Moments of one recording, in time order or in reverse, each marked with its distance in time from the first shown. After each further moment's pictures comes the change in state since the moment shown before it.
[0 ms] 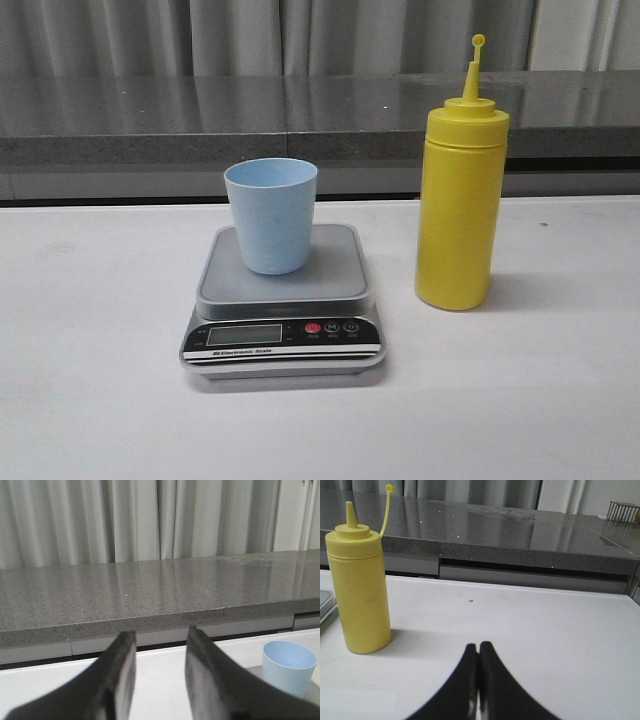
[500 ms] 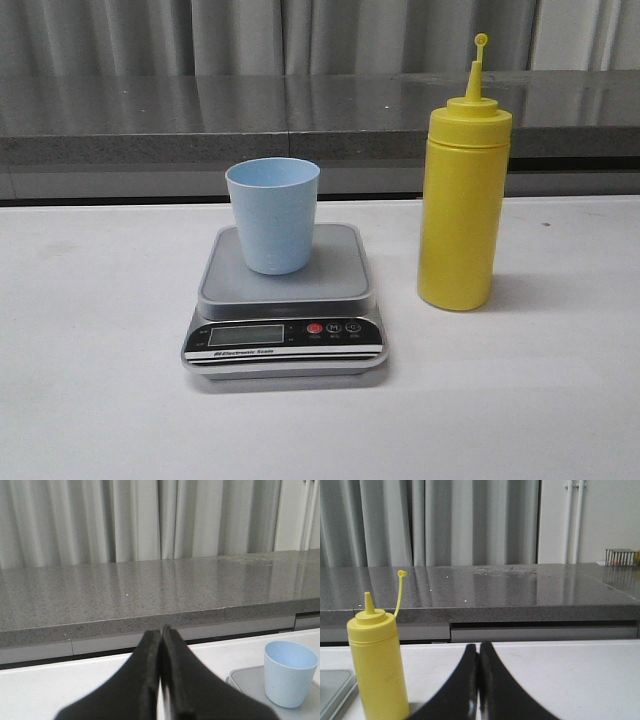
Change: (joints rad) left arm 0.000 0.000 0.000 0.000 0.000 0.000; right arm 0.000 0.000 -0.032 0.129 -0.168 0.000
